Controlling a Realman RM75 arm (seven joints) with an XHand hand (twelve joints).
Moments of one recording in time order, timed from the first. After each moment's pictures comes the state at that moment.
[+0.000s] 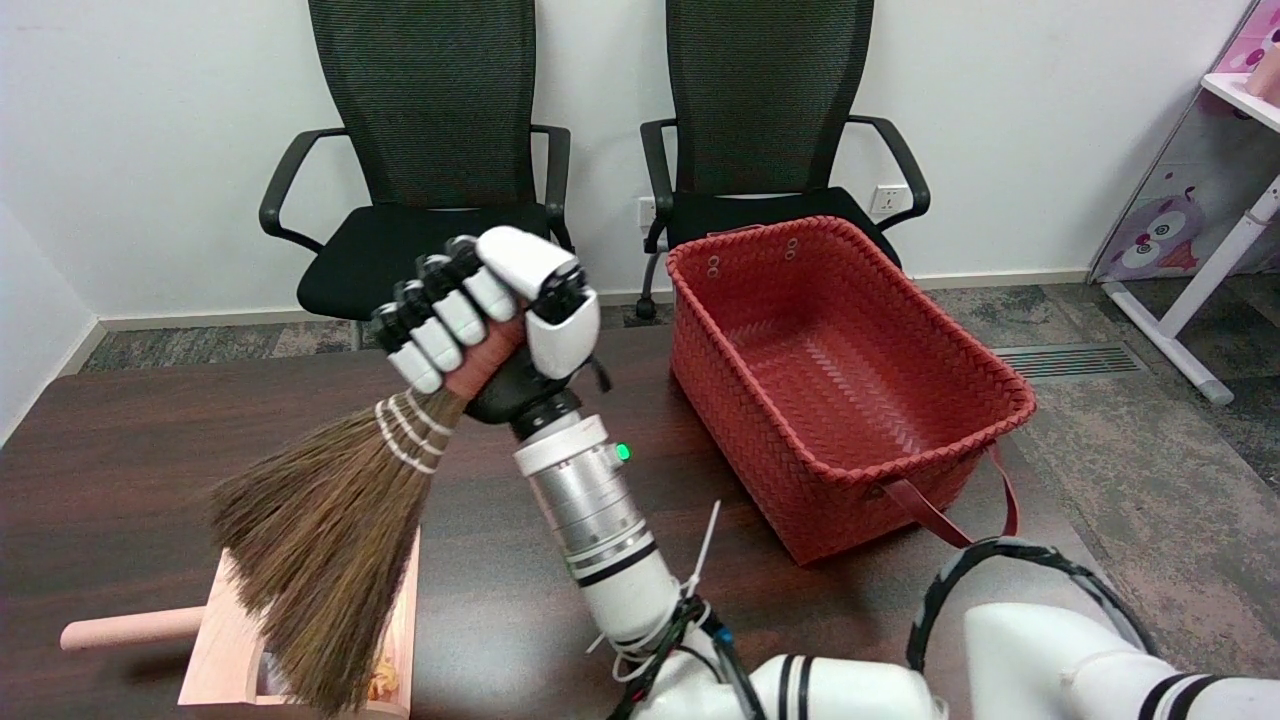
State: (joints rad) arm 0.42 -1.57 0.42 -0.99 -2.12 1.24 1.94
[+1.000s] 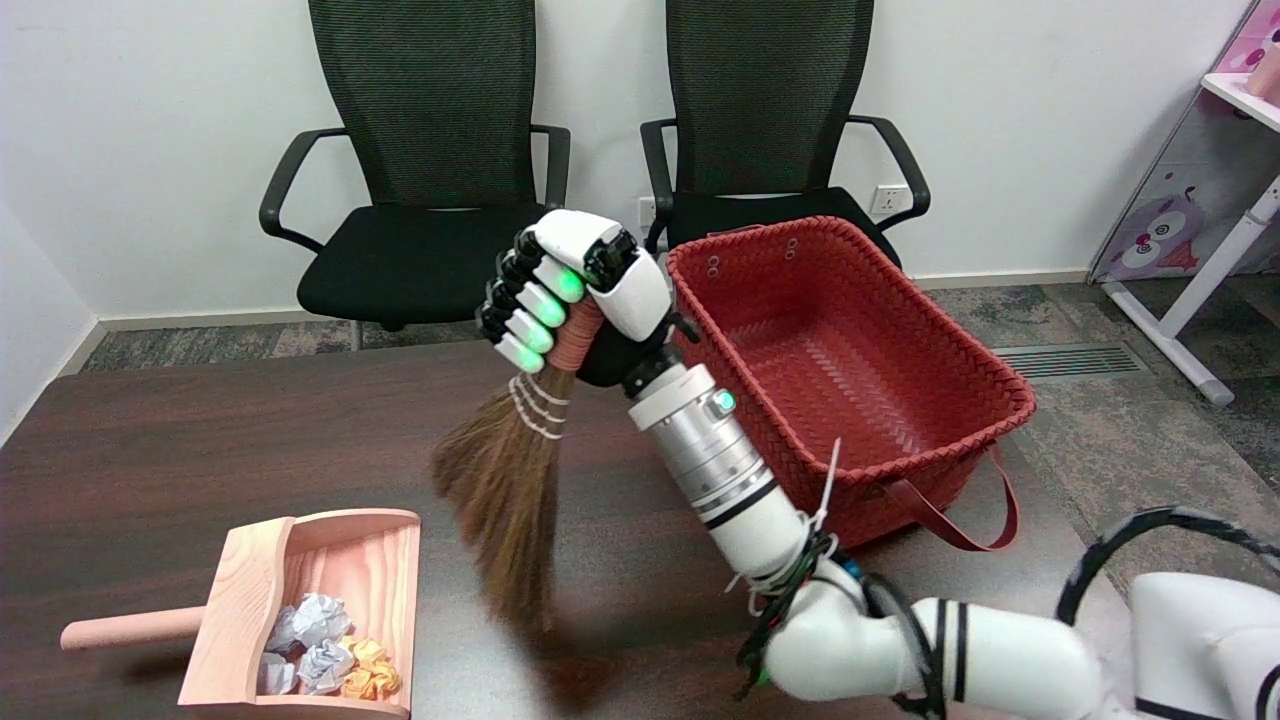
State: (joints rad) arm 0.35 -1.21 0.53 -1.36 -2.12 0.99 1.54
